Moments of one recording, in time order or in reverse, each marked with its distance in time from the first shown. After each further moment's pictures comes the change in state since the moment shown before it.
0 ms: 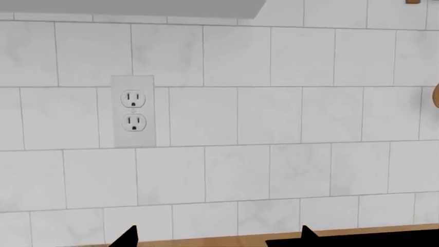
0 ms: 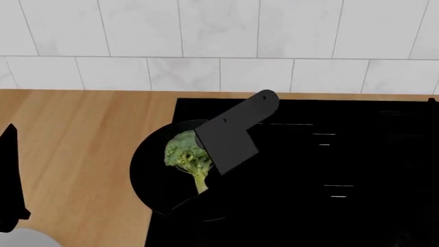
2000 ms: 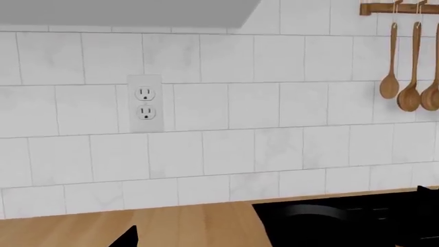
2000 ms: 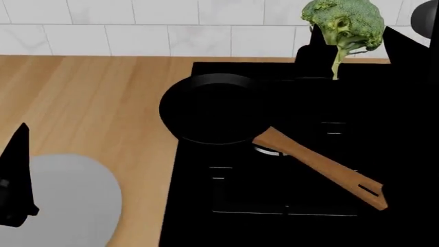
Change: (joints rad) left arm -0.034 0.021 0.022 -0.061 0.035 -0.012 0.076; right arm -0.015 0.199 0.586 -0.195 0.391 -0.019 0.410
